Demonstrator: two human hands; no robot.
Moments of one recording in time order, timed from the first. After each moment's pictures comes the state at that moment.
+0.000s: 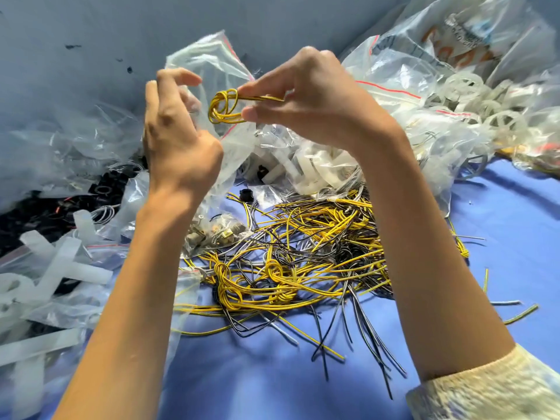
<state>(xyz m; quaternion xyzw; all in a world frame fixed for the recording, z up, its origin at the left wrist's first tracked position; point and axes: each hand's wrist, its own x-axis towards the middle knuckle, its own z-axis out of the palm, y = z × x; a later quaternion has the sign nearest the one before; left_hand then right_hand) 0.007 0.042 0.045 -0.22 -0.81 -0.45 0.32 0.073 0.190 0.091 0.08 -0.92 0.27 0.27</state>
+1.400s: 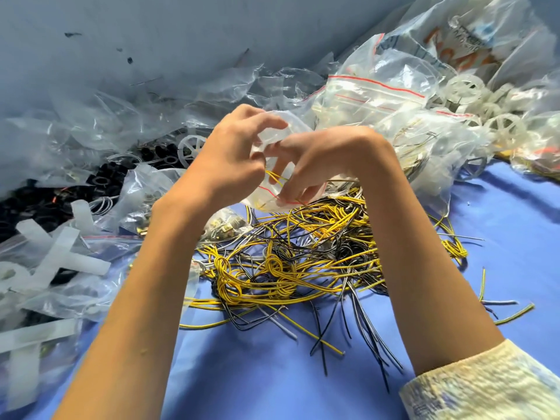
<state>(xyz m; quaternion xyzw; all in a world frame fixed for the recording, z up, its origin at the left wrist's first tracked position) 0.016 0.058 0.038 -0.42 -0.84 -0.34 0.11 0.055 0.199 0.058 0.01 -0.96 0.24 -0.16</state>
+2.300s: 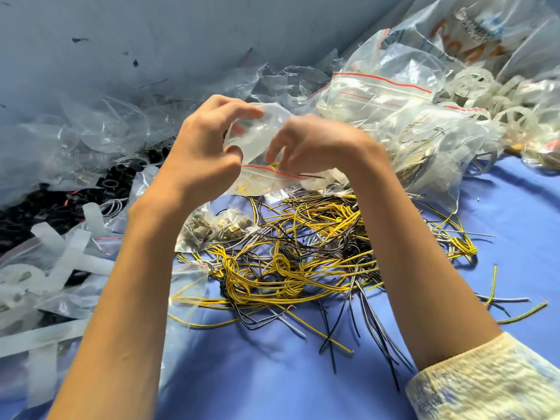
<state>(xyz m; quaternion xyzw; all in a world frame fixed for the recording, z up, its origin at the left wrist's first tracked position) 0.008 0.033 0.042 -0.41 -0.82 -0.38 0.15 0.044 0.194 0.055 -0.03 -0.99 0.15 0.03</state>
